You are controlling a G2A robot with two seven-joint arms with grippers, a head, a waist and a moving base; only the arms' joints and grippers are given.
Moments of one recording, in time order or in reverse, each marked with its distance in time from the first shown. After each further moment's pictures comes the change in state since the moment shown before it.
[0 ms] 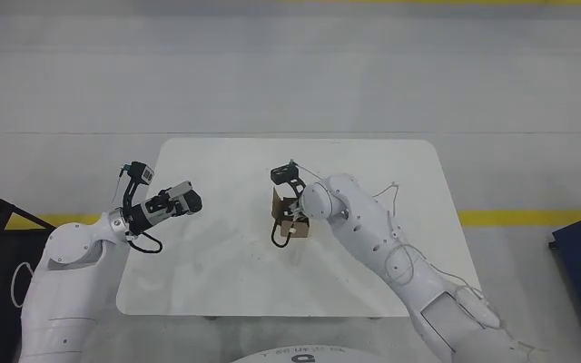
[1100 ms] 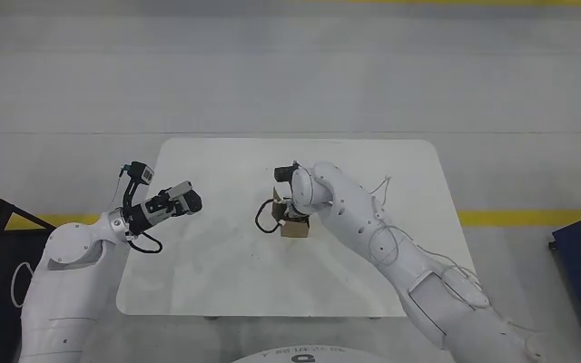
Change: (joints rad) left arm 0.000 0.000 0.000 0.000 0.000 0.000 0.000; right arm 0.154 -0.071 -0.109 0.234 0.082 0.260 0.094
